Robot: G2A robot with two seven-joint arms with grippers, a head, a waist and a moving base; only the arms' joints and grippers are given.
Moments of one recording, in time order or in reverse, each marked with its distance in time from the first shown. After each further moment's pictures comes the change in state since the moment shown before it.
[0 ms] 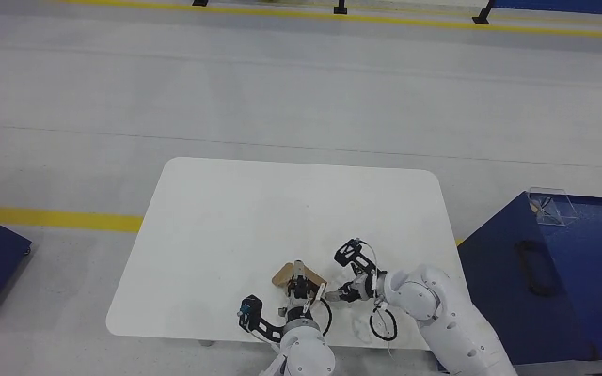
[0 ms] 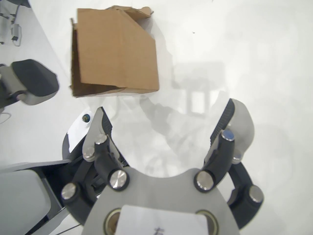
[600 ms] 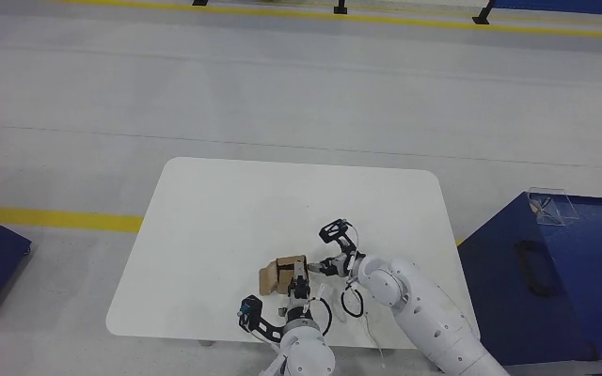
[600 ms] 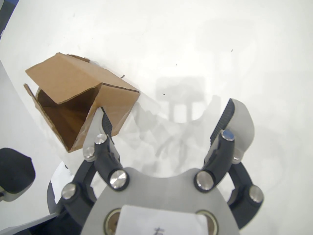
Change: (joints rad) left arm 0.000 0.000 0.000 0.000 0.000 0.000 0.000; right arm 0.159 -0.084 -0.166 0.177 -0.010 0.193 -0.250
